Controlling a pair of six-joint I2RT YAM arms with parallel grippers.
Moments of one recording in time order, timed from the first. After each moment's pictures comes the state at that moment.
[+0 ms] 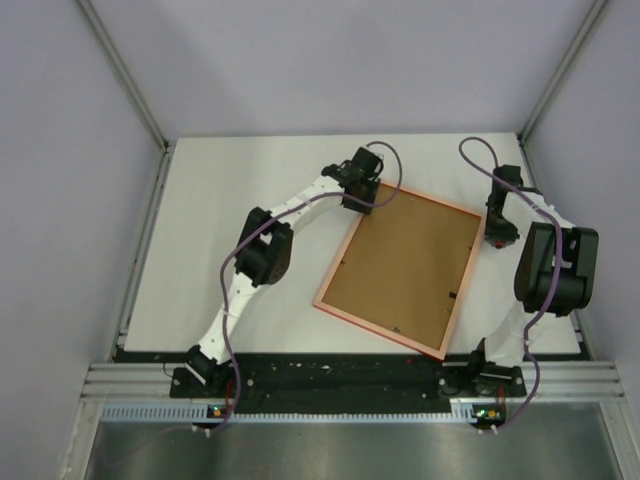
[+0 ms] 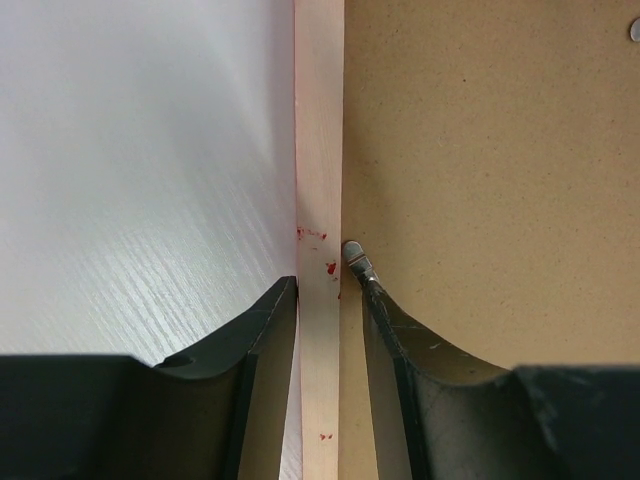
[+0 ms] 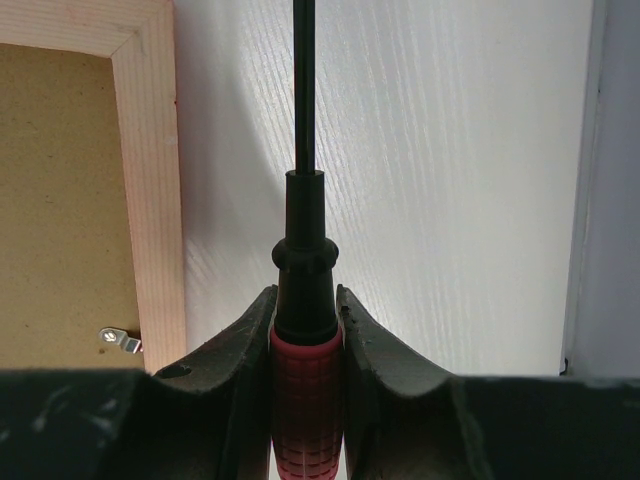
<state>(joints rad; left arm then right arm) -0.67 2.49 2.23 -0.68 -0.05 -0.28 -0.16 1.76 1.18 -0.62 0.32 0.04</state>
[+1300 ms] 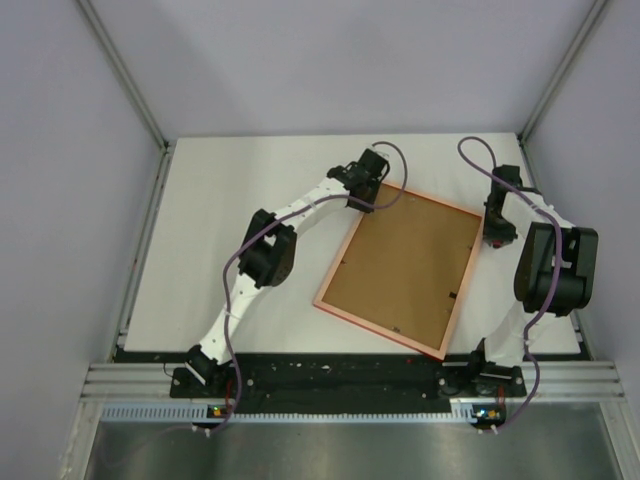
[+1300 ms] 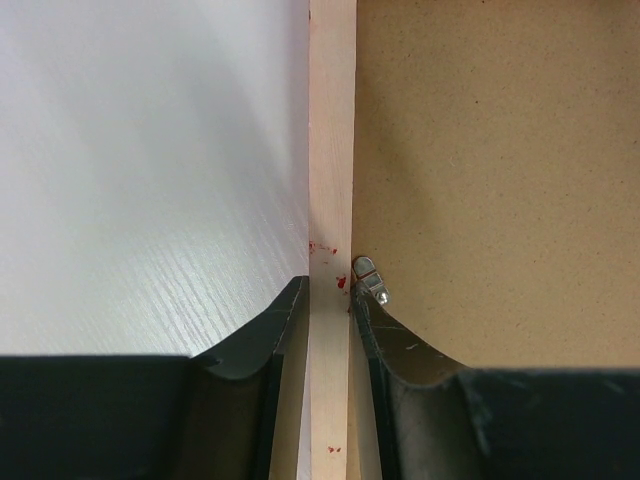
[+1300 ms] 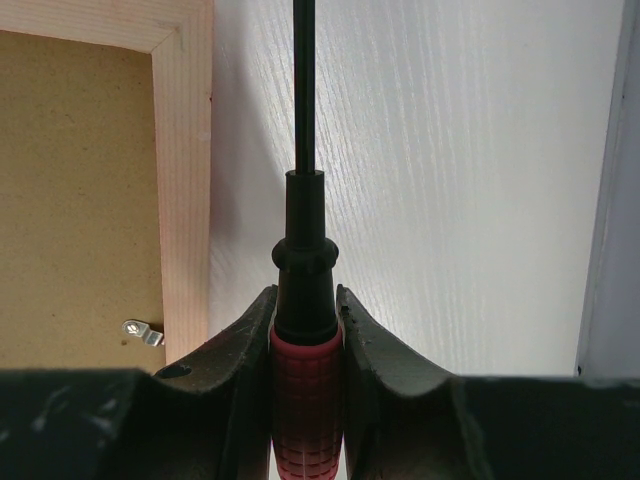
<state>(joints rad) -0.69 2.51 2.27 -0.68 -0.16 -0.24 -0.15 1.76 1.18 -0.62 0.29 0.04</state>
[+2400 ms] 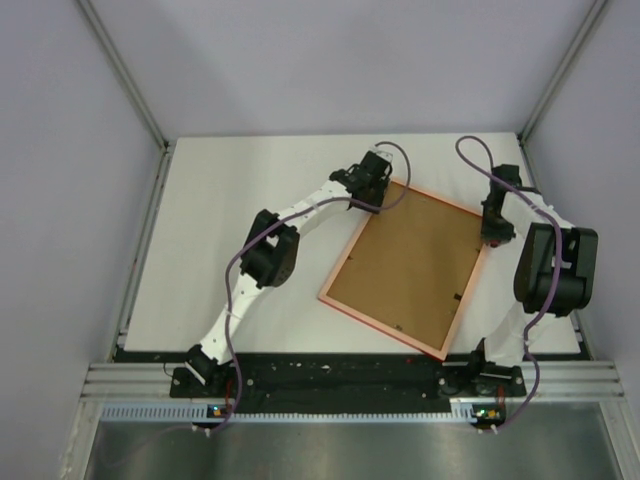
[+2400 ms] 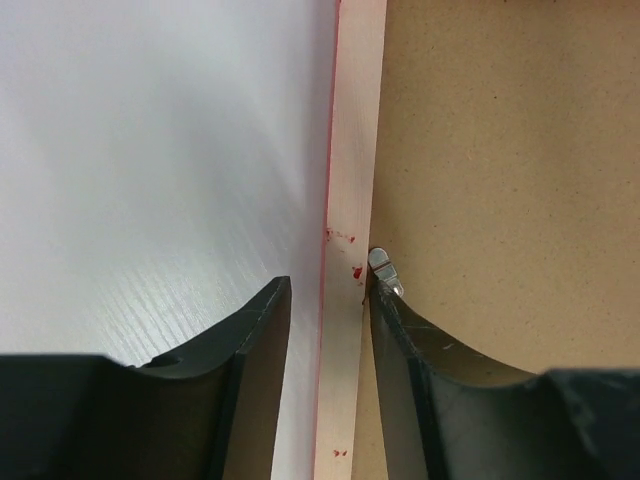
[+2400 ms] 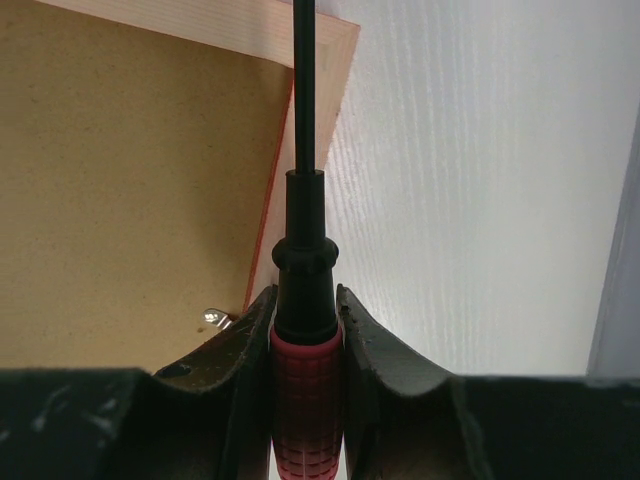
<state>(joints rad) -0.70 2.54 2.27 -0.60 -0.12 -0.26 -0.14 1.76 1.18 -0.62 0.26 0.02</state>
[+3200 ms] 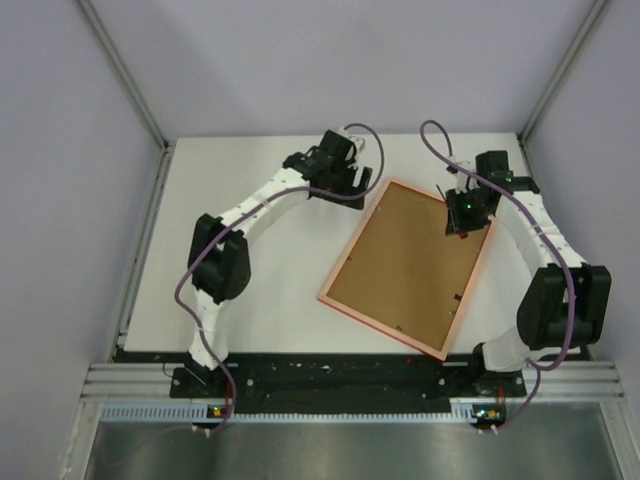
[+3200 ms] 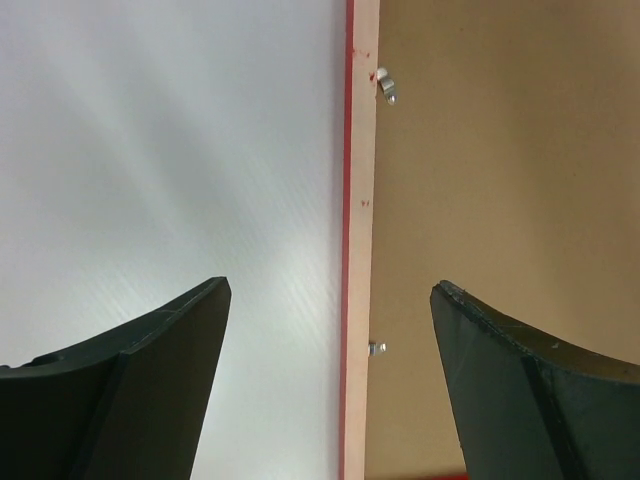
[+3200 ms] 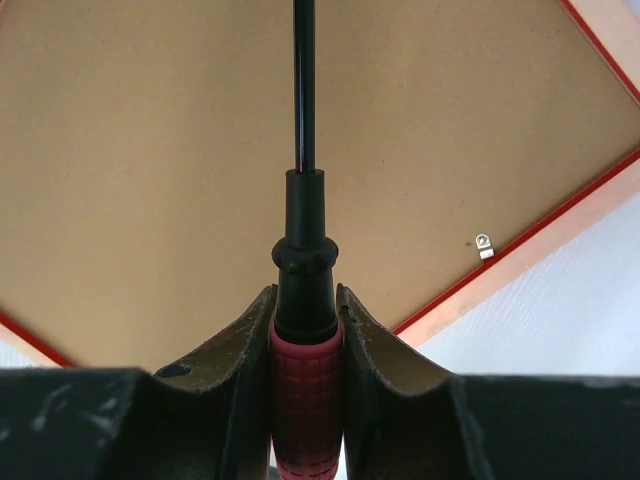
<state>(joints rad) -0.63 2.14 1.97 -0.70 0.05 -0.24 0.02 1.52 1.25 -0.84 -0.20 -0.16</state>
